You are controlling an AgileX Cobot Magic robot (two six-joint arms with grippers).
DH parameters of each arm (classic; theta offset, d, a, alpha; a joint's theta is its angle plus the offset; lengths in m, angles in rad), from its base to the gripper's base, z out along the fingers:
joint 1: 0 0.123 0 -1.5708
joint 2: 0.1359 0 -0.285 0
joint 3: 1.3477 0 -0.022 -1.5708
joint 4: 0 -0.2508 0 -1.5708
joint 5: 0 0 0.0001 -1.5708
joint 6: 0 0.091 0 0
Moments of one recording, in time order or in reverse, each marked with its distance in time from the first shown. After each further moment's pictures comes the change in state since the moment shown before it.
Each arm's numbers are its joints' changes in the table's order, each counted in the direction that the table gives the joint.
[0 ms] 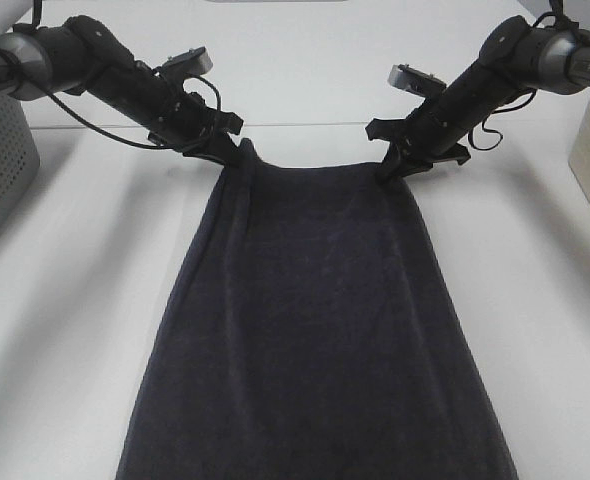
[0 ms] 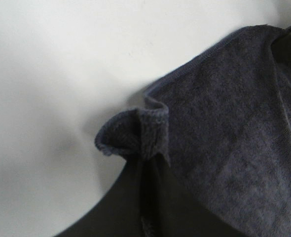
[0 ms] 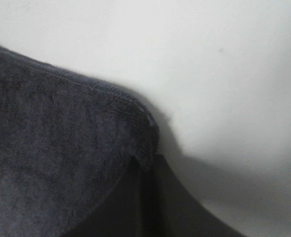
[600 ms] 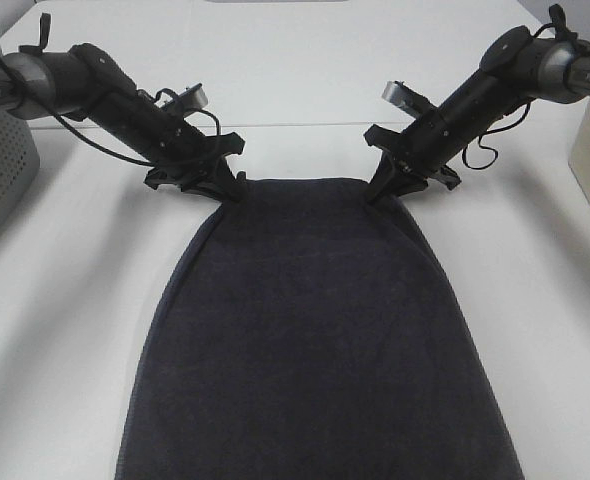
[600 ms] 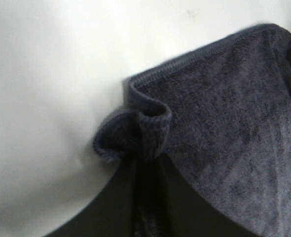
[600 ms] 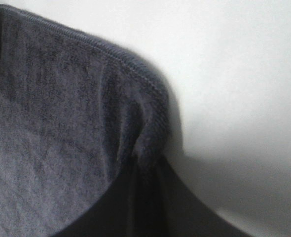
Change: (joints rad) left arm 0.000 -0.011 0.139 0.025 -0.052 -0.170; right arm -0.005 0.038 -0.003 -0.129 -0.234 0.000
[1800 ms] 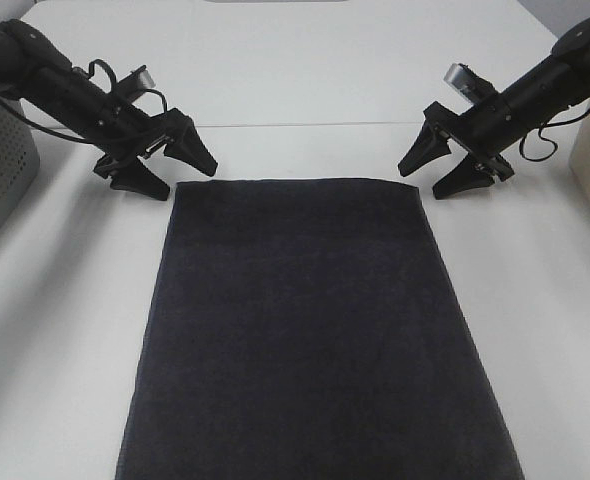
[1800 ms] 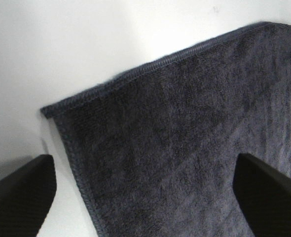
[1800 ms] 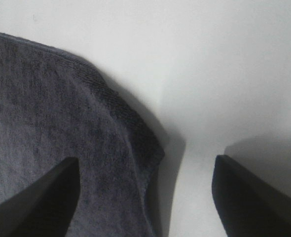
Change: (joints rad) left arm 0.129 -0.037 0.002 0.013 -0.167 0.021; right arm -0.146 -0.045 0.023 -0.059 -0.060 -0.029
